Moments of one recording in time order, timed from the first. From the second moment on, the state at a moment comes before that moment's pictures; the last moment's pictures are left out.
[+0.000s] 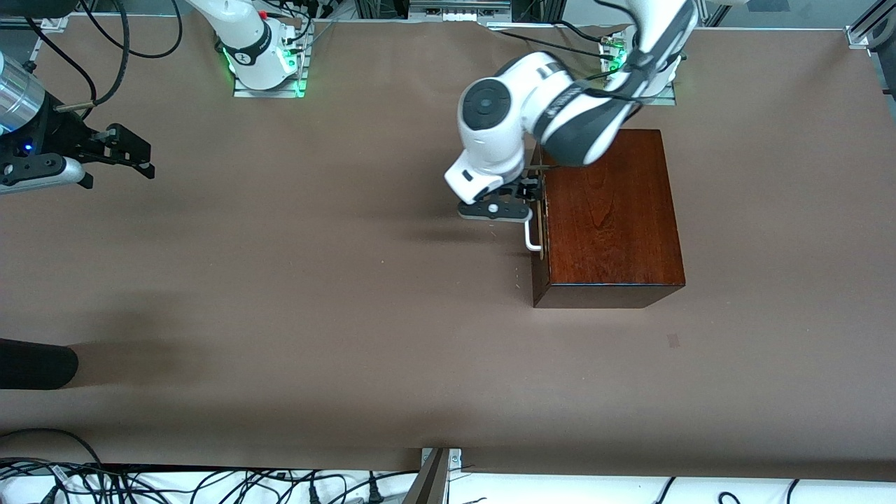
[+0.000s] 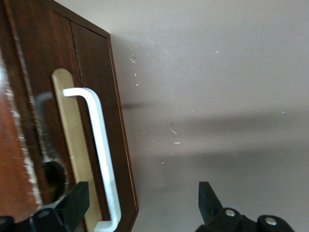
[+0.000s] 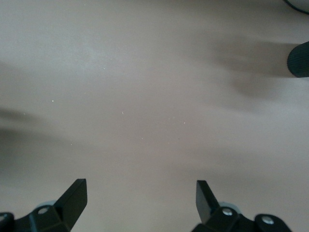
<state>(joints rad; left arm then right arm) -0.41 0.49 -0.41 -1.60 0.28 1.85 -0.79 0.07 -0.01 -0.01 -1.65 0.02 1.66 -0.12</state>
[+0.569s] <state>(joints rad) -0.40 0.55 -0.39 -1.62 0.41 1.85 -0.82 0.07 -0.01 -0.01 -1.65 0.02 1.66 -0.12</state>
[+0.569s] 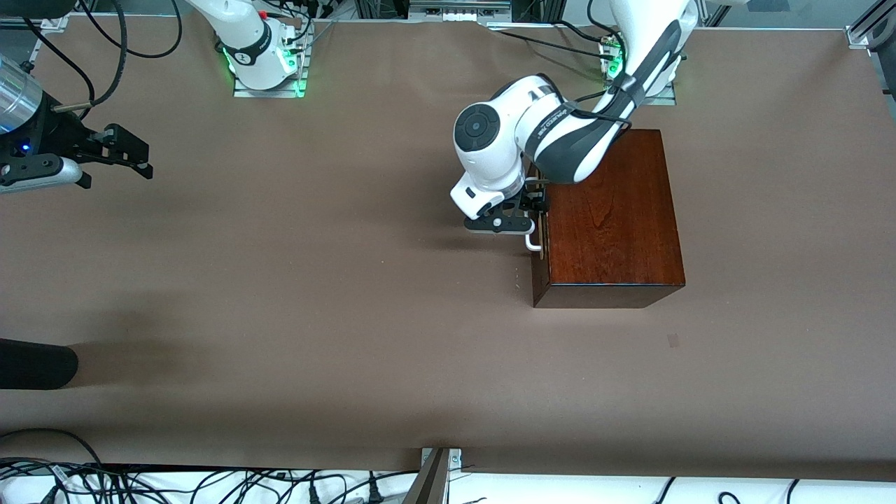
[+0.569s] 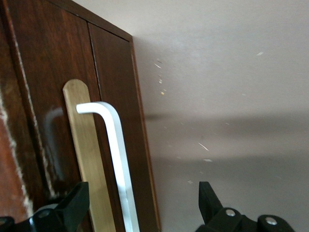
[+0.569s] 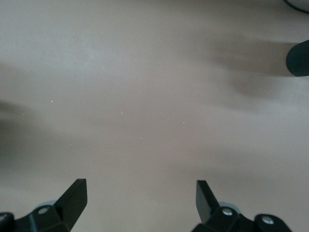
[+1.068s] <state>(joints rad) -0.41 0.58 -0.40 -1.61 0.47 1.86 -0.93 0.07 -0.01 -0.01 -1.66 0.02 1.66 -0.12</state>
